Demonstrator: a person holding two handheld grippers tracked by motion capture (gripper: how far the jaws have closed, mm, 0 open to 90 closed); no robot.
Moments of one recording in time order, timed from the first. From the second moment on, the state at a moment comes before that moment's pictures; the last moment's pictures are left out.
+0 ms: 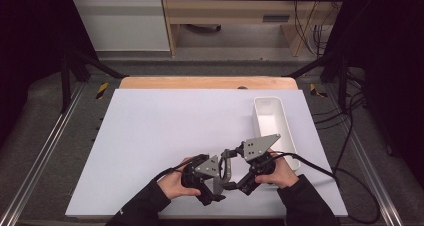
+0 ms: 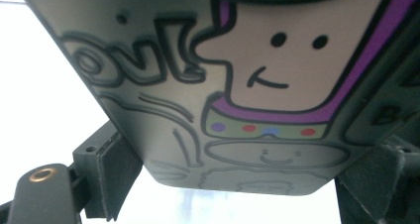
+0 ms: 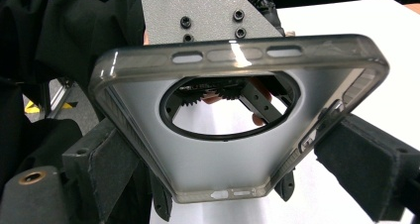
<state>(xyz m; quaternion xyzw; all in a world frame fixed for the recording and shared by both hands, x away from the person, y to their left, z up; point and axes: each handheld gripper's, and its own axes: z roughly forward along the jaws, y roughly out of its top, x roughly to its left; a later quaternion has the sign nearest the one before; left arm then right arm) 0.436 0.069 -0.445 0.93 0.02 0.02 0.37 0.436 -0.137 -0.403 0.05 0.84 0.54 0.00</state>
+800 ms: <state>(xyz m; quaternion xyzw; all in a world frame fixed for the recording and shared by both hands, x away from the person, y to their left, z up) 0.439 0.075 -0.442 0.92 0.04 0.01 0.39 0.437 -0.140 -0.399 0.06 0.84 0.54 0.01</state>
